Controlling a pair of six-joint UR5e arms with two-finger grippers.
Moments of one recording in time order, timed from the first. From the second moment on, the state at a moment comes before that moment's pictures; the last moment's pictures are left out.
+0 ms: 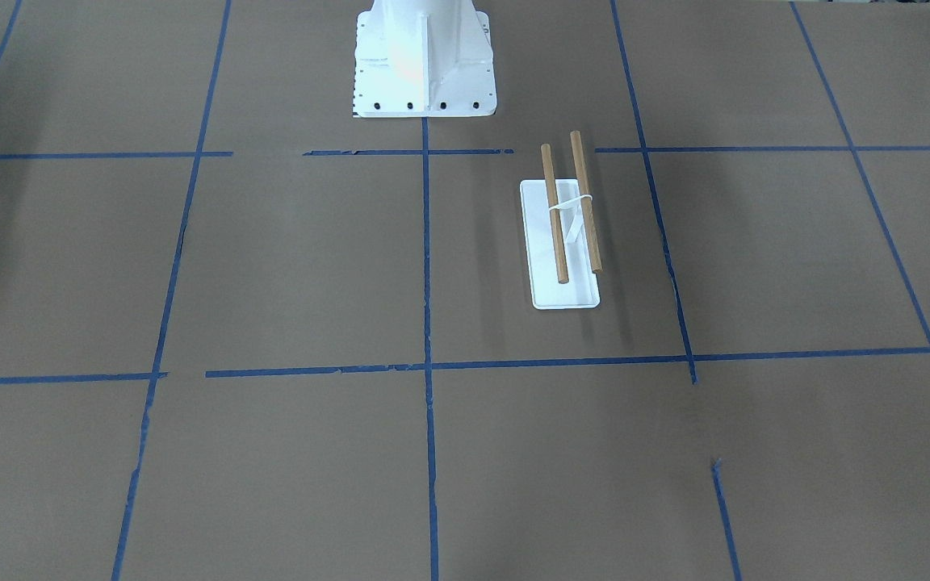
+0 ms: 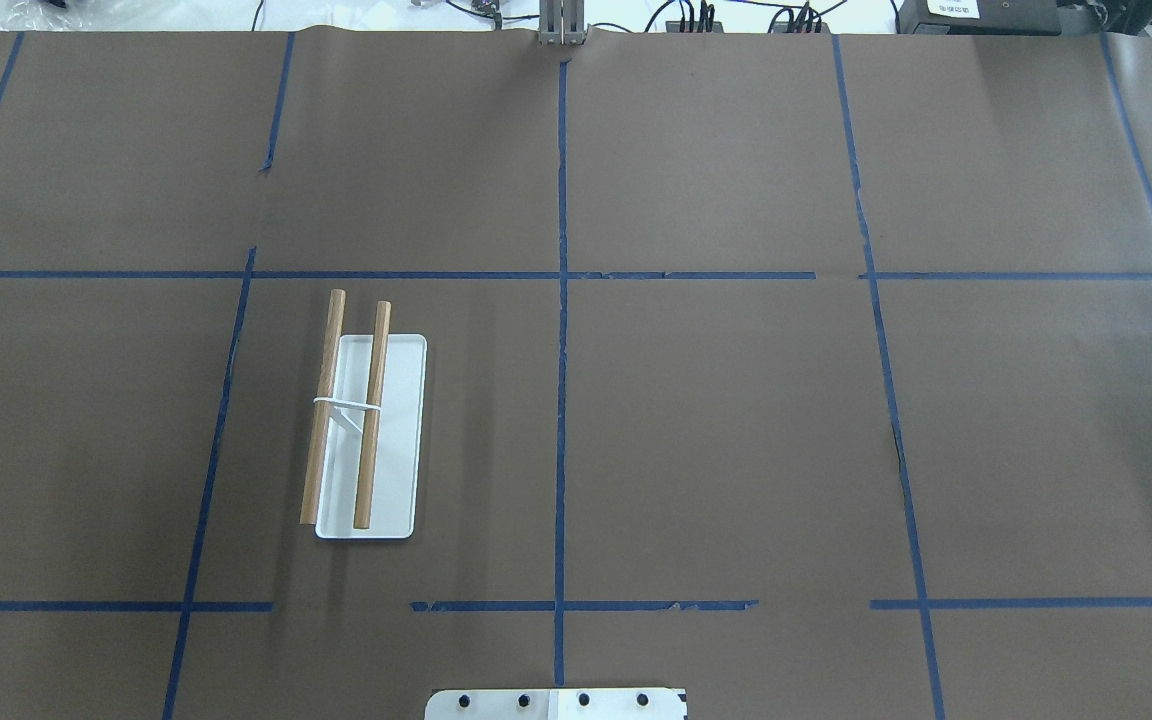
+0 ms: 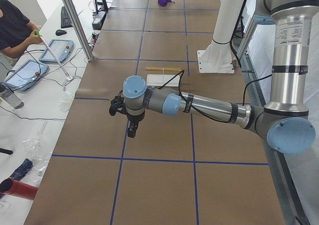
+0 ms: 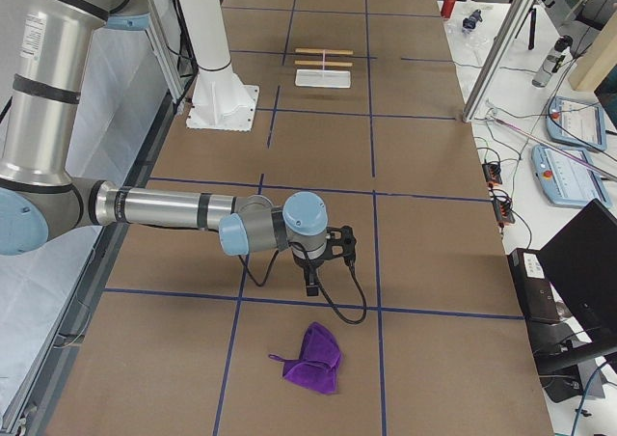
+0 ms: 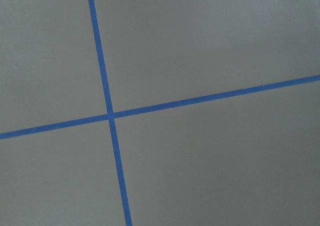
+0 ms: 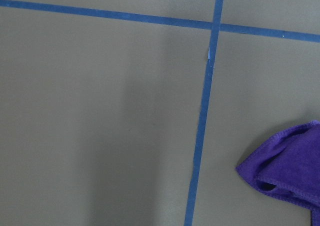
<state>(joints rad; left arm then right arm) -1.48 -1.53 -1.79 -1.67 -2.39 -0.07 1.44 -1.84 1.78 -1.31 2.36 0.11</state>
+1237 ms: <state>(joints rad) -1.44 -1.52 -1.80 -1.68 -2.39 -0.08 1.48 -1.68 1.34 -1.25 2.24 0.11</state>
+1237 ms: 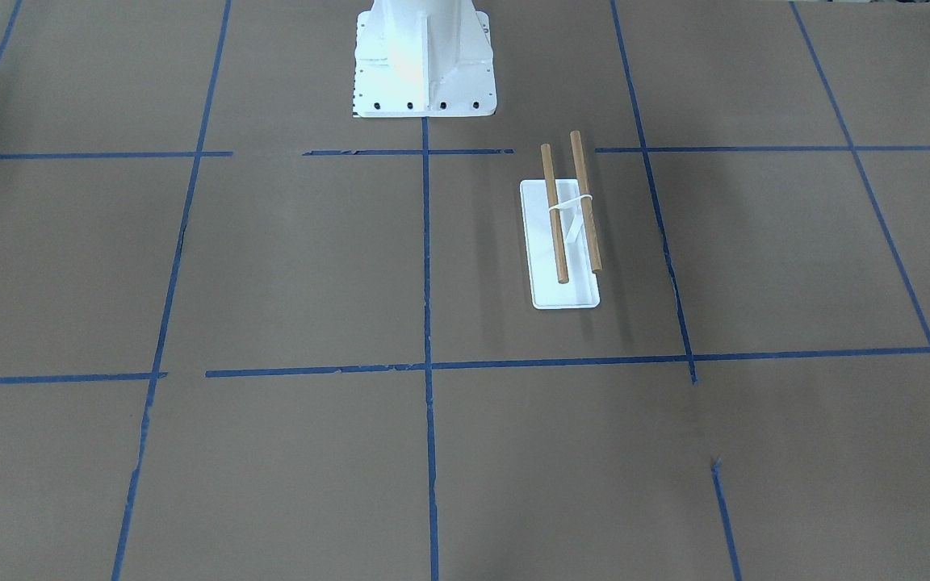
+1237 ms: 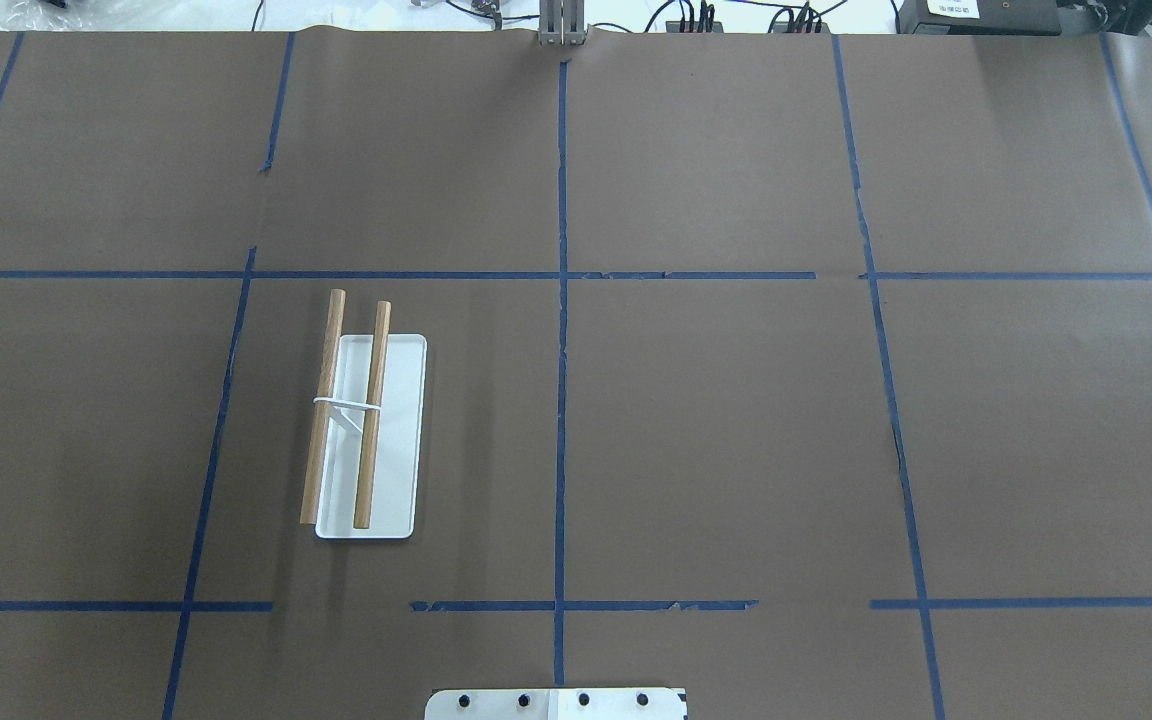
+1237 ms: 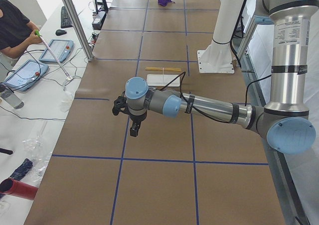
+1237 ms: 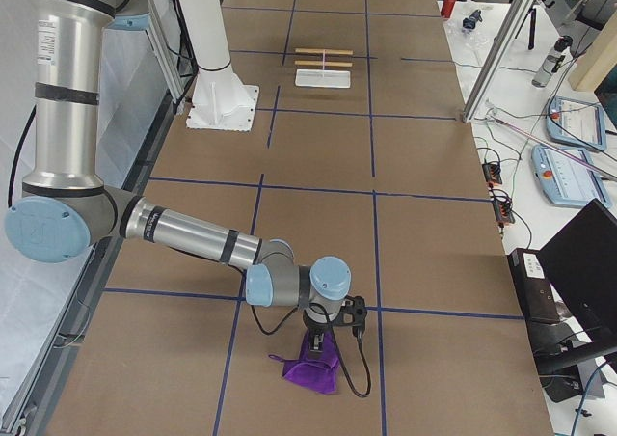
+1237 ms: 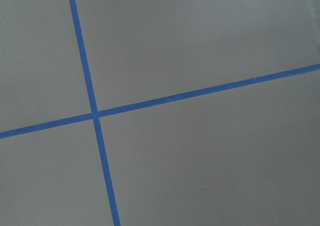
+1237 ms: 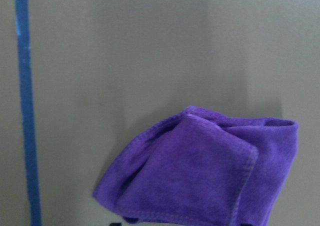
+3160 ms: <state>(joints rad) -1.44 -1.53 -1.82 -1.72 -2.56 -0.09 1.60 -1.82 1.79 -1.27 2.44 0.23</state>
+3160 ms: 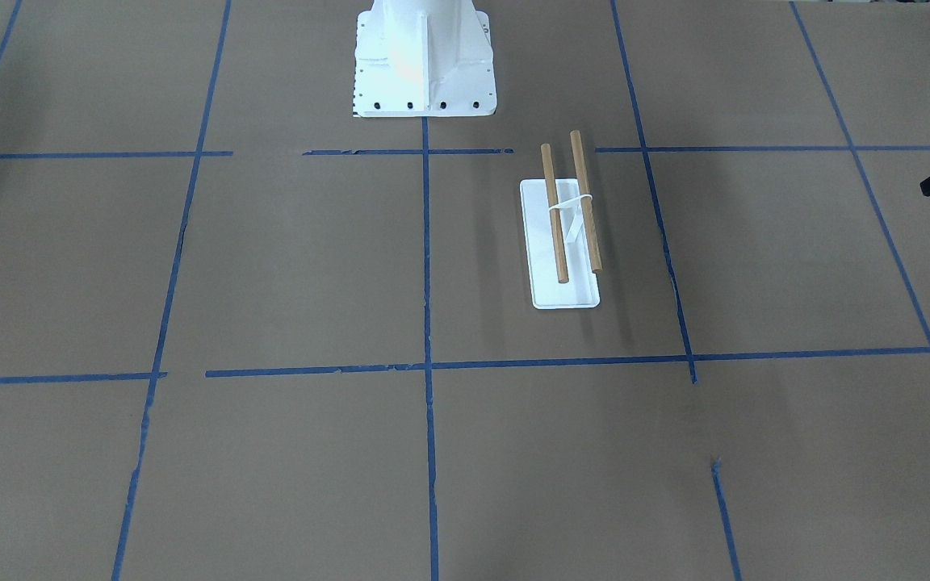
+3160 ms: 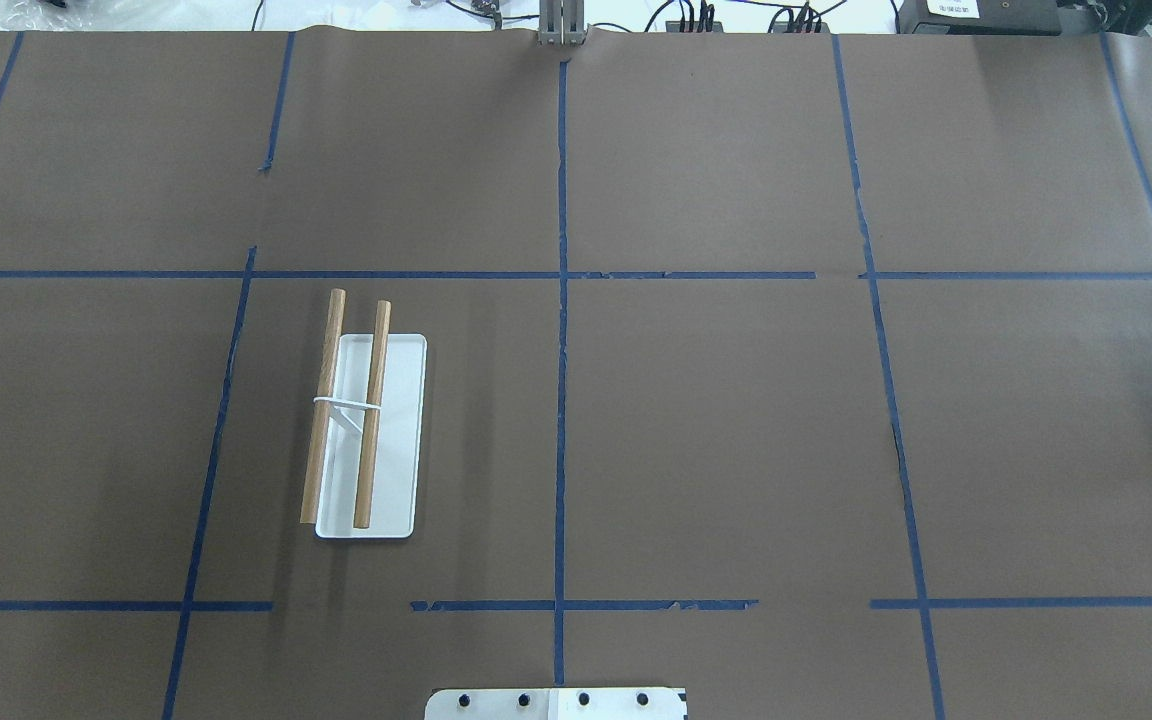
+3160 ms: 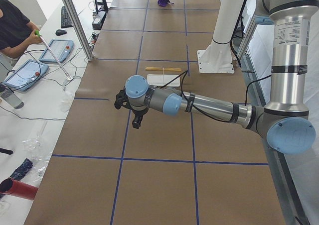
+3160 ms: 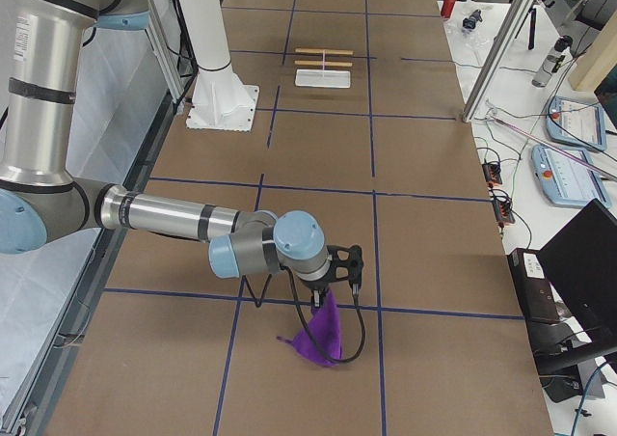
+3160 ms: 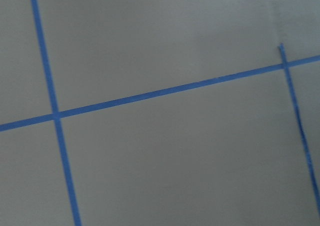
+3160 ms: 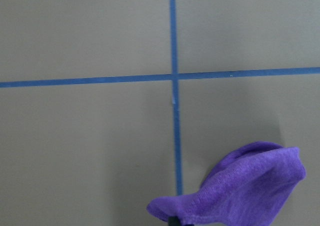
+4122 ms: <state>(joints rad) -1.11 -1.70 -1.83 -2.29 -2.52 -1.20 1.13 -1.42 2.26 -1.38 2.50 1.54</state>
